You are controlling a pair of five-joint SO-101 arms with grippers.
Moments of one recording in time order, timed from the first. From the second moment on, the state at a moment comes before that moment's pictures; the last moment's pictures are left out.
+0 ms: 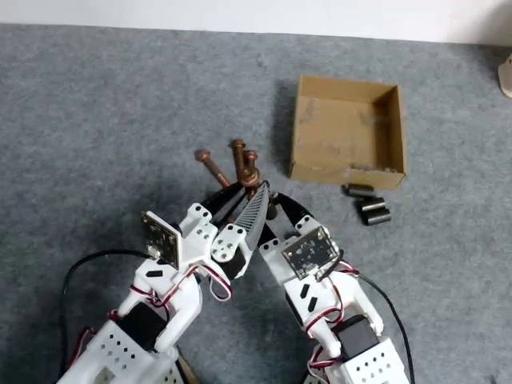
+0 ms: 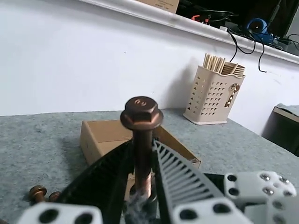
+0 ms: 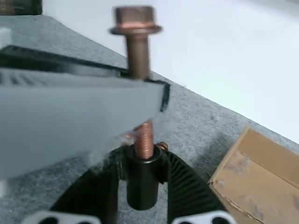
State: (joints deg) left arm 31.2 -88.2 91.3 1.6 17.8; right arm -32.4 -101.7 95.9 20.2 16.7
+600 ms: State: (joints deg) left arm 30.5 -88.6 95.7 1.5 17.7; right arm -32.9 -101.5 96.0 20.3 16.7
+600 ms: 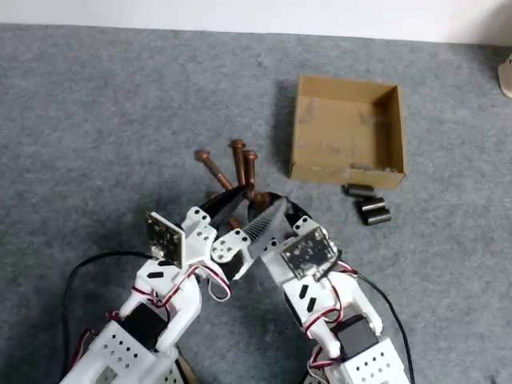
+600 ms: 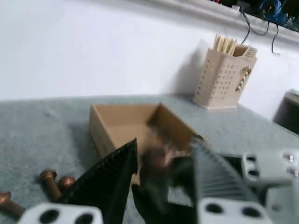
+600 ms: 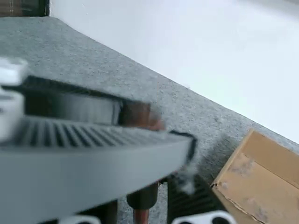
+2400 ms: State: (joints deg) left arm 3.8 -88.4 96.2 24.5 17.7; right arm -11.5 -8.1 23.8 24.3 3.0
